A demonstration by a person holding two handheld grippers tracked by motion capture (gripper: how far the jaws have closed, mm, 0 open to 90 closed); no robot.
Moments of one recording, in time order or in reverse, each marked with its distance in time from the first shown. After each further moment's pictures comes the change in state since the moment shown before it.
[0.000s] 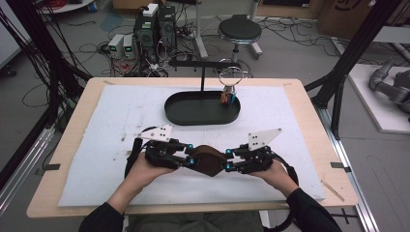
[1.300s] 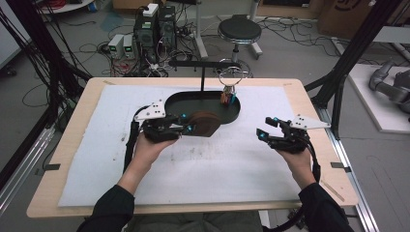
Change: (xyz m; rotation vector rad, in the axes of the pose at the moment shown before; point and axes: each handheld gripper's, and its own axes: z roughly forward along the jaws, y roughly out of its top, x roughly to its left) left arm 0.047 0.025 -0.012 -0.135 0.315 0.064; right arm -0.038 -0.029 -0.091 -0.197 -0.582 0.177
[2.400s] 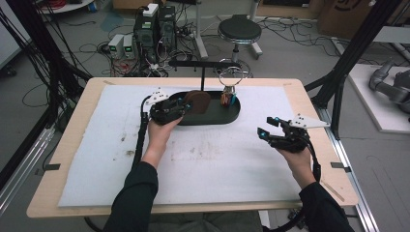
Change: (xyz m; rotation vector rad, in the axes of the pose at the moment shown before) left arm 0.076 -0.035 0.040 -0.053 0.288 -0.152; right arm -0.006 -0.004 0.003 0.020 -0.025 0.006
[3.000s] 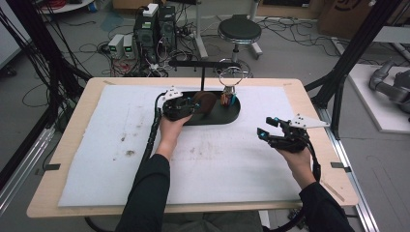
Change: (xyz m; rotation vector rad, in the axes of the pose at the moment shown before) left arm 0.005 -0.010 0.044 0.079 0.030 0.007; right arm 0.000 0.000 0.001 0.001 0.012 -0.002
